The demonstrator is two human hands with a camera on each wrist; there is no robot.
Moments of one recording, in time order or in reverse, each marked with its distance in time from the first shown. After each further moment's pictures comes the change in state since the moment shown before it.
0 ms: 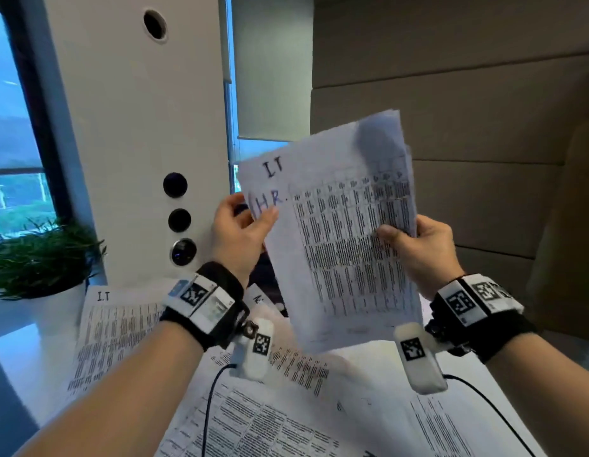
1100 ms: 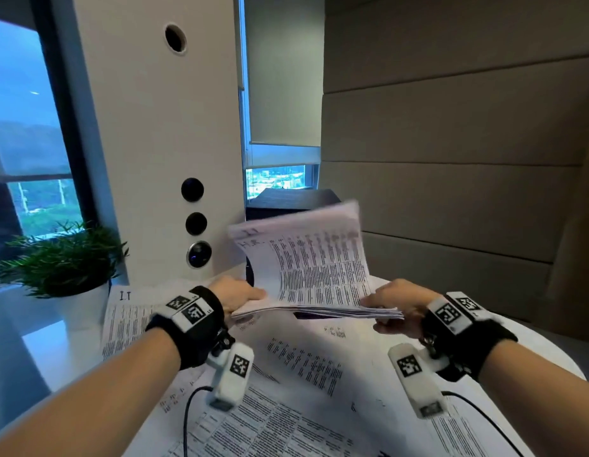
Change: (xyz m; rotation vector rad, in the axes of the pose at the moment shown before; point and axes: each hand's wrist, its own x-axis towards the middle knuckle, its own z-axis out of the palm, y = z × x) left_hand -0.009 -0.033 -0.066 0.561 -0.177 -0.726; right_hand -0.029 0.027 0.023 -0.295 -0.413 0.801
